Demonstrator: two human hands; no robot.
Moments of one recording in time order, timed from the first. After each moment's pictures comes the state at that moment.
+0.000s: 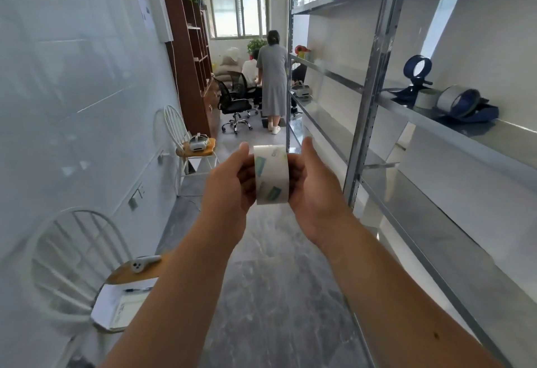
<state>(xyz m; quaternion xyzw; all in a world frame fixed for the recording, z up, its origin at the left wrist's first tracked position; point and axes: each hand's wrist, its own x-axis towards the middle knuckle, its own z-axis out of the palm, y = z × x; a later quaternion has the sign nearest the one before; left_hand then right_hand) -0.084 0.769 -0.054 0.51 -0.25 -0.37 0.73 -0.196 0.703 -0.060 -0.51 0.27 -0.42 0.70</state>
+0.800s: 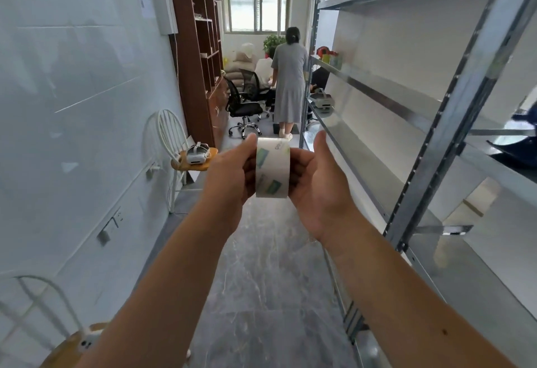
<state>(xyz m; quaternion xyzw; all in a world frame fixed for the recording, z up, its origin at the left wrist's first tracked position) 0.122 0.445 -0.038 0.56 -0.25 -0.32 0.72 0.009 0.366 -0.050 -0.50 0.22 -0.37 0.75</state>
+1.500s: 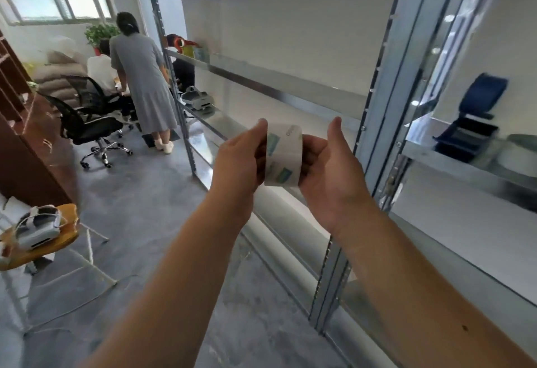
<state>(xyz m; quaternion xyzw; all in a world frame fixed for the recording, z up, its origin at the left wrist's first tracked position) 0.195 0.145 -0.020 0.43 -0.44 -0.53 0.58 0.060 0.152 -0.032 -0.38 0.35 -0.61 0.60</state>
